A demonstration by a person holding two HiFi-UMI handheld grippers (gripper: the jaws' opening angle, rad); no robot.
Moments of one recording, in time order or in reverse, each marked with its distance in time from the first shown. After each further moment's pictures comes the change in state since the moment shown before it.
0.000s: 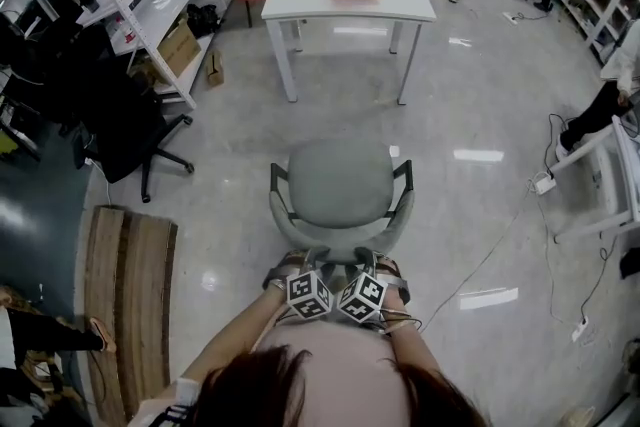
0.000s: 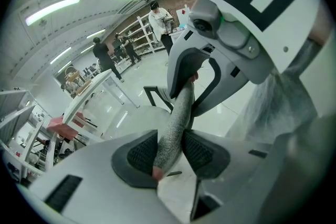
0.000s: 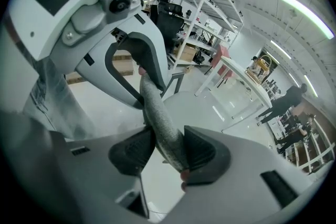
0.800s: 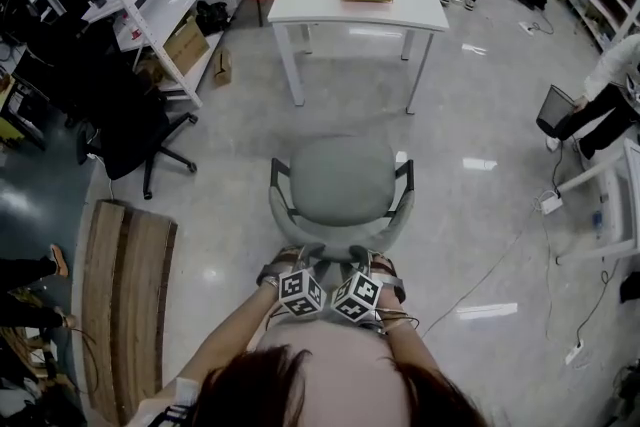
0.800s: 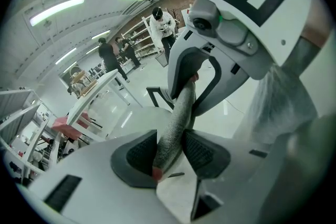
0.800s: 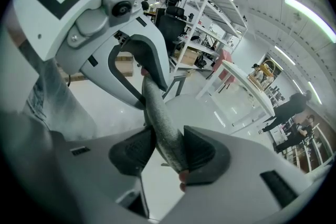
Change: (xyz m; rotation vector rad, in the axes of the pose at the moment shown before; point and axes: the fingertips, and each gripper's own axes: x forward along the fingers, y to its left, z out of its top) left arm 0.036 0.060 0.016 -0.020 -0.002 0.053; right arm 0.032 -0.061 0.013 -0.049 -0.045 0.024
